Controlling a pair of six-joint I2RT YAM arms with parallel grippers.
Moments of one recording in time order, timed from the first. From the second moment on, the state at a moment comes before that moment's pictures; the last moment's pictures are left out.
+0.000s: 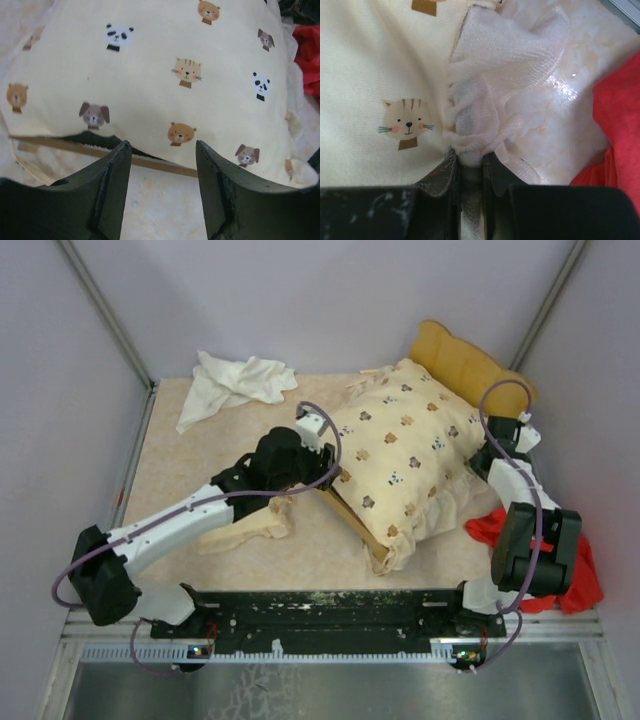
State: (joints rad) left arm -0.86 1.42 1.14 -0.13 -0.08 -0.13; right arm -0.18 1.49 0.96 -0.31 0.26 0.63
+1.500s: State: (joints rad) left arm -0.85 1.55 1.01 -0.27 -0.25 -1.23; right arm -0.18 1.32 0.75 -0.20 0.23 0.71
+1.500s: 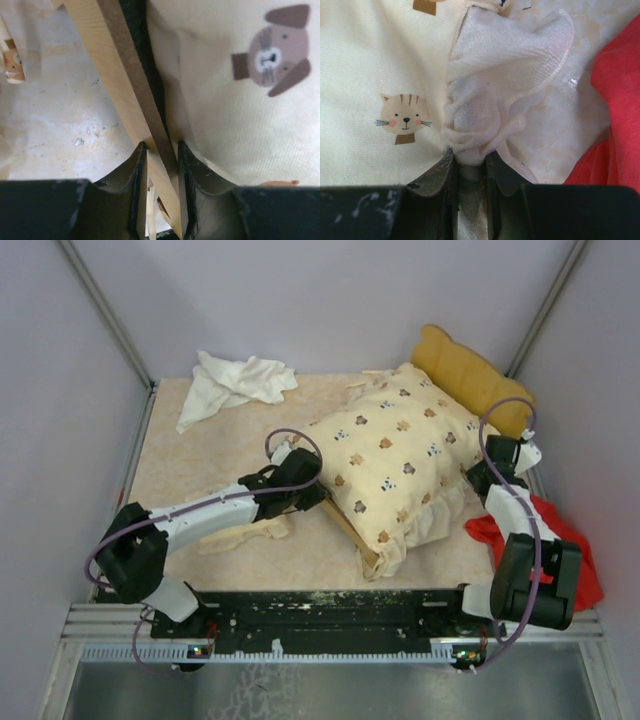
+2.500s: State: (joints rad) left arm -0.48 1.90 1.52 -0.17 -0.22 -0.56; right arm 0.03 1.13 0.72 -0.25 0.22 0.68
